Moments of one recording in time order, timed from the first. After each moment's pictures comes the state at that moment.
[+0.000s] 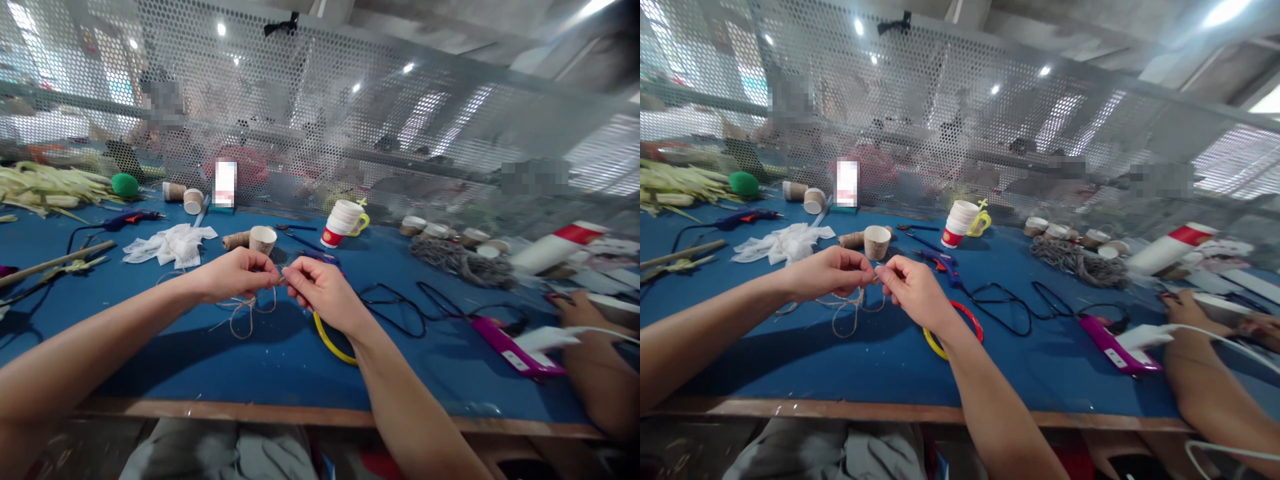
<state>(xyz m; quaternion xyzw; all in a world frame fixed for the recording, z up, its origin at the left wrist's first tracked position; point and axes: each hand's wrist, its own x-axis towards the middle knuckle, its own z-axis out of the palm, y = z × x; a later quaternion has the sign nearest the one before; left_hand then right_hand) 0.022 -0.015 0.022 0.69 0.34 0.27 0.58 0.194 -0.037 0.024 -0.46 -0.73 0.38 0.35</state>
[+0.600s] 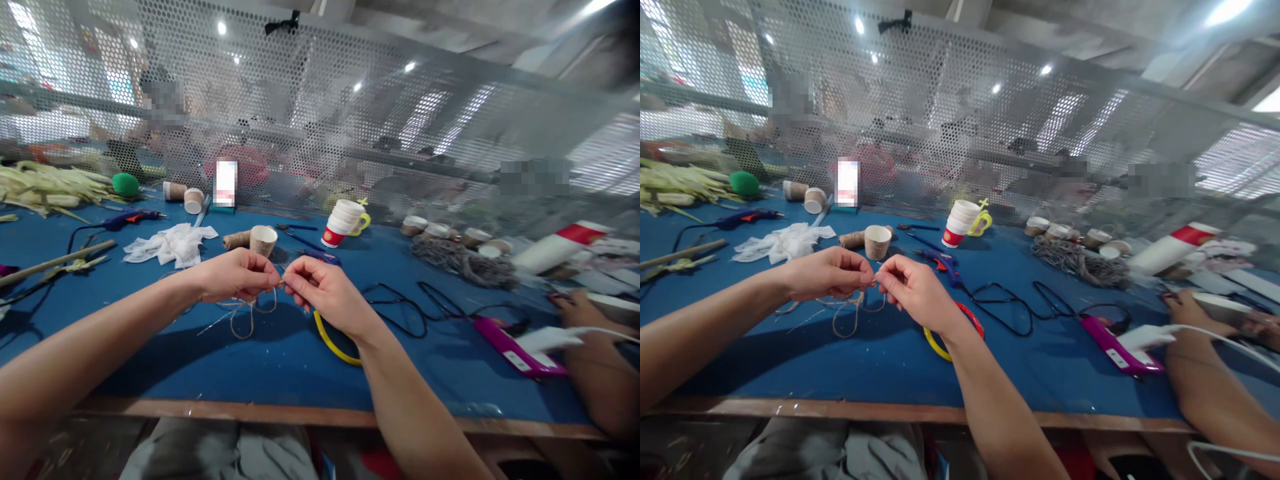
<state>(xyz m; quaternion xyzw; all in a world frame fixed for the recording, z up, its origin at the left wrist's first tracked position) 0.020 -0.015 0.024 0.61 0.30 0.24 0.70 0.197 -0.040 0.028 -0.42 -0.74 0.41 0.34</state>
